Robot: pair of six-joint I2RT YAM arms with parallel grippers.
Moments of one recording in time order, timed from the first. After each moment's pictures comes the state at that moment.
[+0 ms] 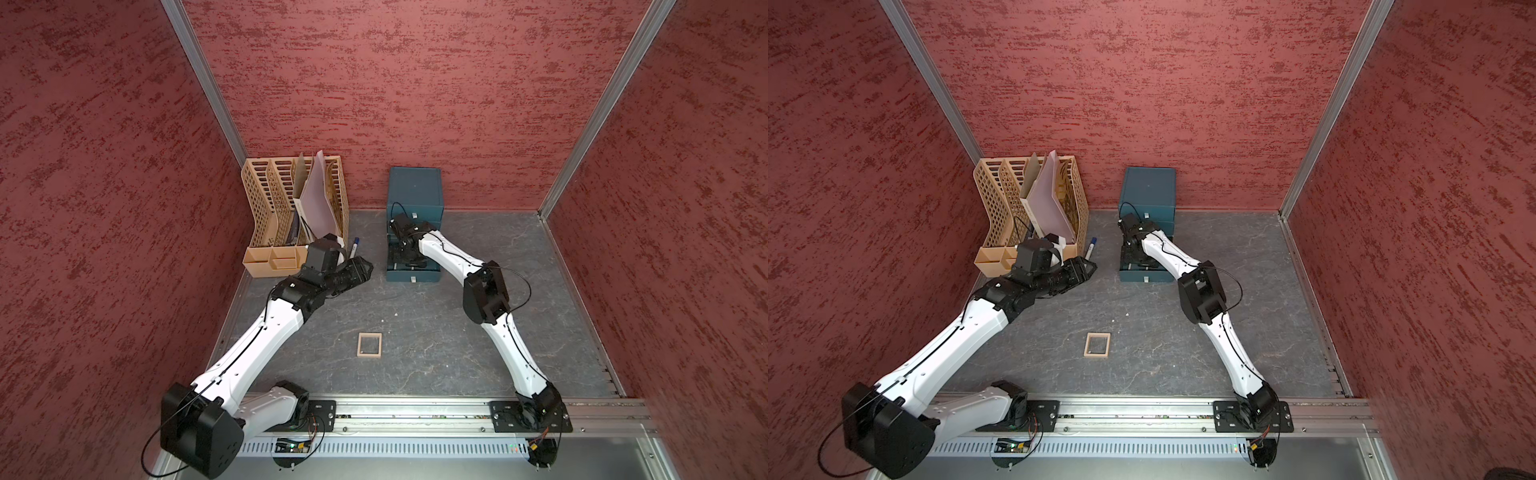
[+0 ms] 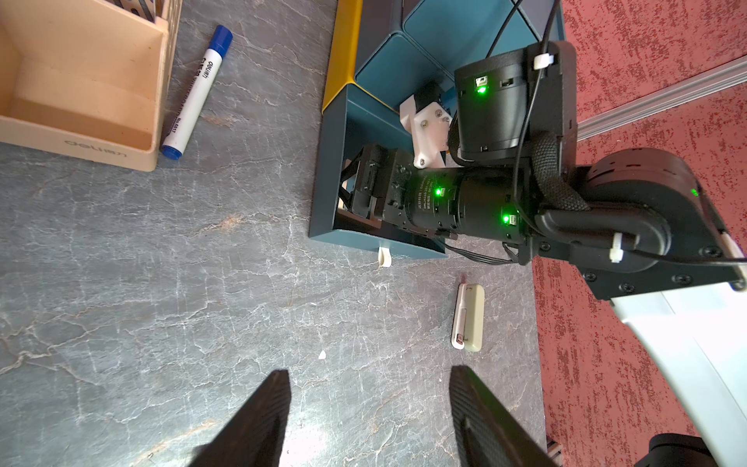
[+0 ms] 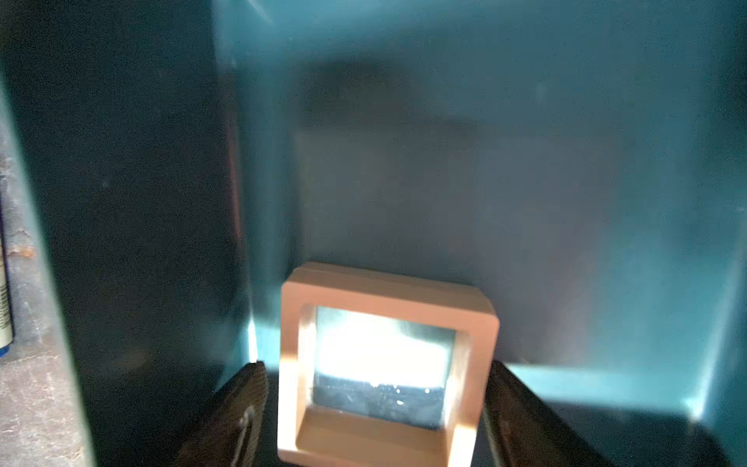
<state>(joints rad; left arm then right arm) -0.40 1.14 0.97 -0.50 0.18 -0.77 0.59 2.55 2.36 -1.03 0.05 0.63</state>
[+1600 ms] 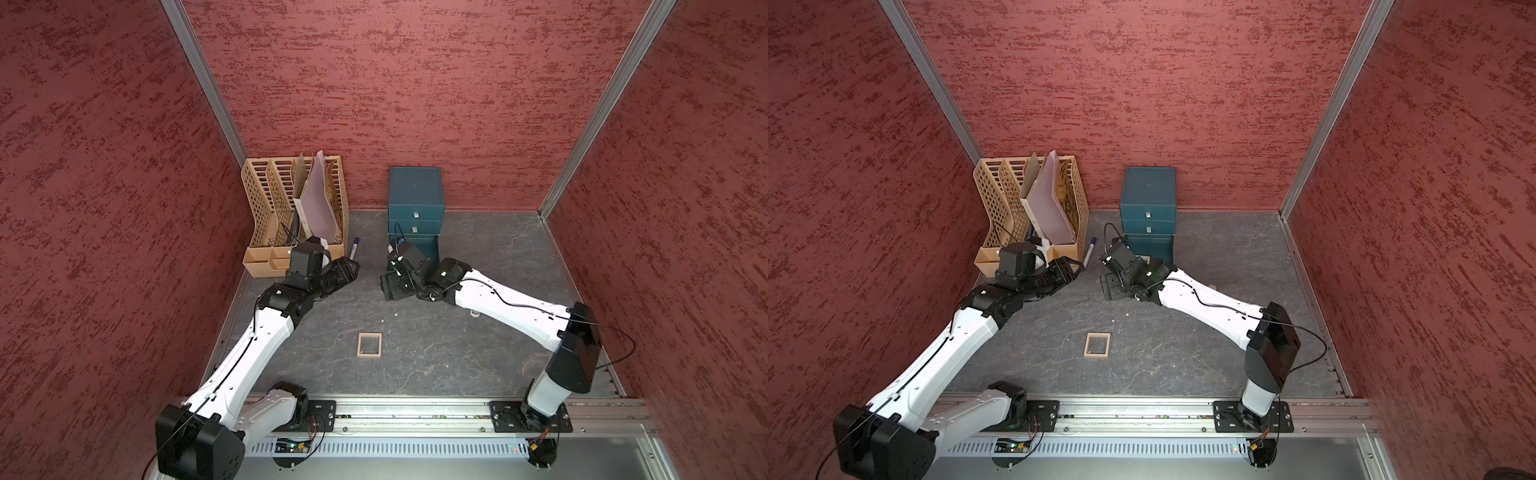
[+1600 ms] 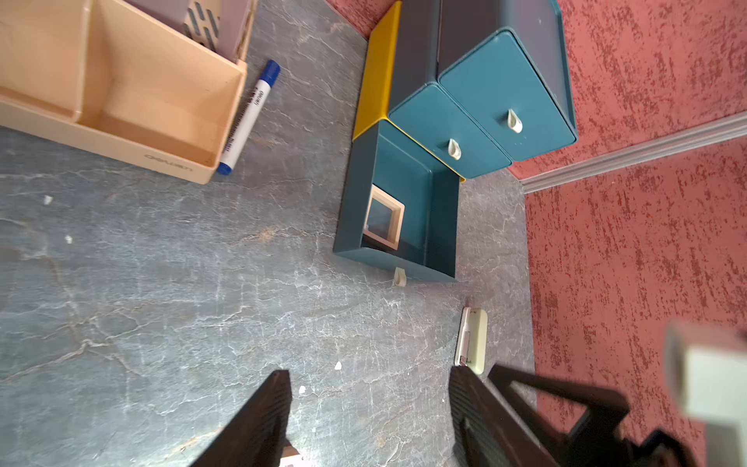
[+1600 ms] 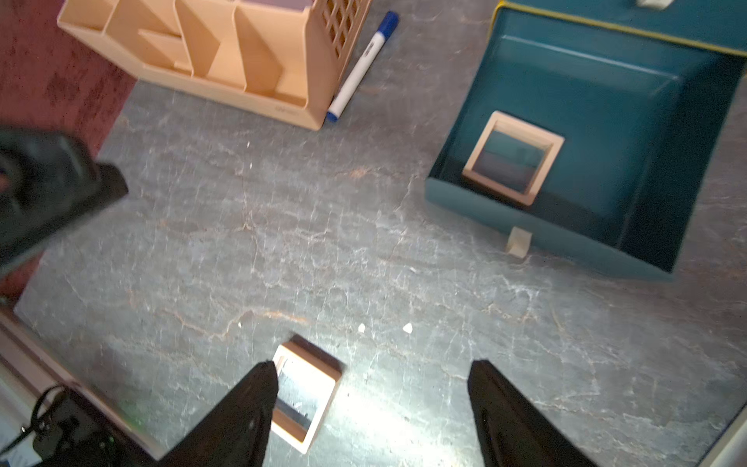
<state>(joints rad) -0.26 1.06 0.91 -0.50 0.22 -0.77 0.96 1.71 1.52 -0.72 0.16 0.51</state>
